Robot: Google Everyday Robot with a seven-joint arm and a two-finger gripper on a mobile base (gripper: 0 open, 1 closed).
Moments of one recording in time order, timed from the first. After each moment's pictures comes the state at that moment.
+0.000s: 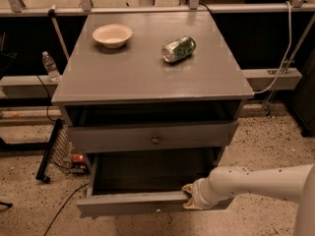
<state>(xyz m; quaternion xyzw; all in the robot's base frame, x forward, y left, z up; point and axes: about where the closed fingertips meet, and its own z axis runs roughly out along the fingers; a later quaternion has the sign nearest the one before) 0.458 -0.128 0.396 -0.71 0.68 0.09 0.19</state>
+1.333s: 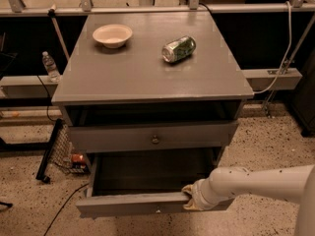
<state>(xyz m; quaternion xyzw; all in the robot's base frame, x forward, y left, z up) 0.456 -0.129 0.396 -0.71 0.68 0.09 0.18</state>
